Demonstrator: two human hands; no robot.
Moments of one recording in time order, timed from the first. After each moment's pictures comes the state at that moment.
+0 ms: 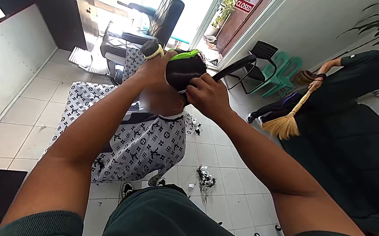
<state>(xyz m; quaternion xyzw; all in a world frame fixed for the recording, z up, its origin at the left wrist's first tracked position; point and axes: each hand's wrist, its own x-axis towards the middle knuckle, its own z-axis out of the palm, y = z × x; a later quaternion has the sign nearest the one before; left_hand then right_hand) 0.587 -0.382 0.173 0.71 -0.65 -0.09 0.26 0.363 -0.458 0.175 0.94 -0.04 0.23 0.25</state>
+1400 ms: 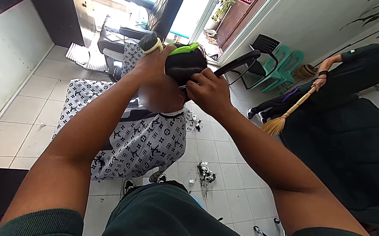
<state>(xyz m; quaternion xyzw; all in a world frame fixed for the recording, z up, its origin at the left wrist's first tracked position) 0.588 -0.383 0.173 0.71 -0.65 -0.09 0.25 0.362 -0.457 0.173 0.93 -0.06 0.23 0.26</state>
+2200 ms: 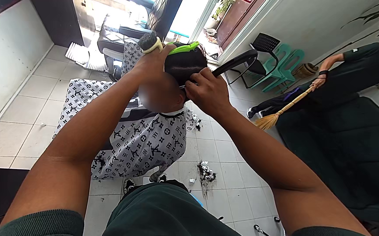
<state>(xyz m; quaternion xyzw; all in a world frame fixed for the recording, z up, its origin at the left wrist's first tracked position) 0.588 -0.383 0.172 0.71 -0.65 -0.09 0.25 0.364 -0.456 0.171 0.93 -0.05 0.23 0.27</state>
